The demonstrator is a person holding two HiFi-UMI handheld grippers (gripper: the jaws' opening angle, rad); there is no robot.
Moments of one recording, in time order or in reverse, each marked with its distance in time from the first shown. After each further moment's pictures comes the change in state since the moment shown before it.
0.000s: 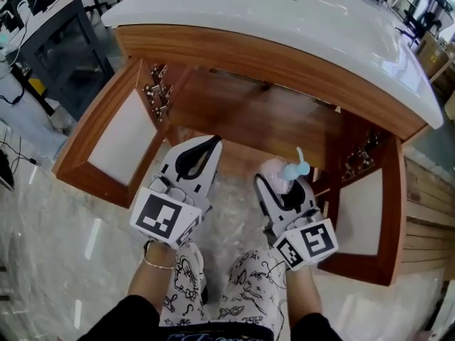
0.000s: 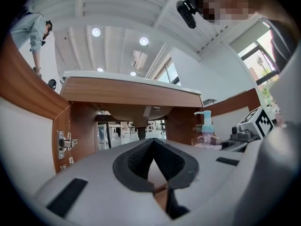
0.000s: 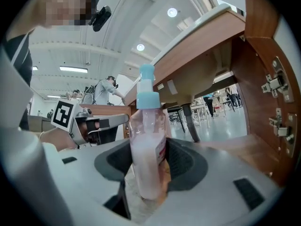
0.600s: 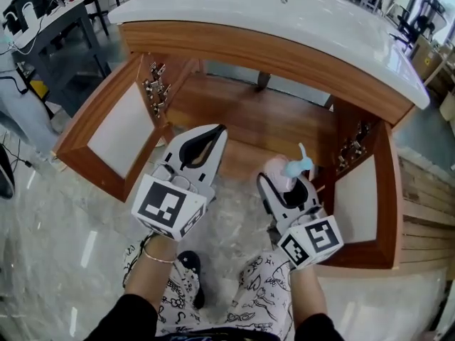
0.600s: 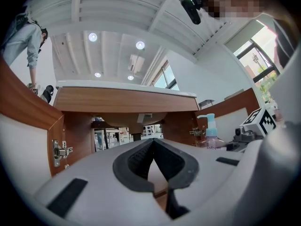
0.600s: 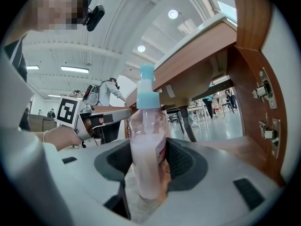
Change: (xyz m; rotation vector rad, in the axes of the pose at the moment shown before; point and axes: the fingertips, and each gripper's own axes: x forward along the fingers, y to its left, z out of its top) left arm 0.003 -0.023 0.015 0.046 -0.044 -0.012; right arm -0.027 -0.003 0.000 -0.012 -0.014 0.001
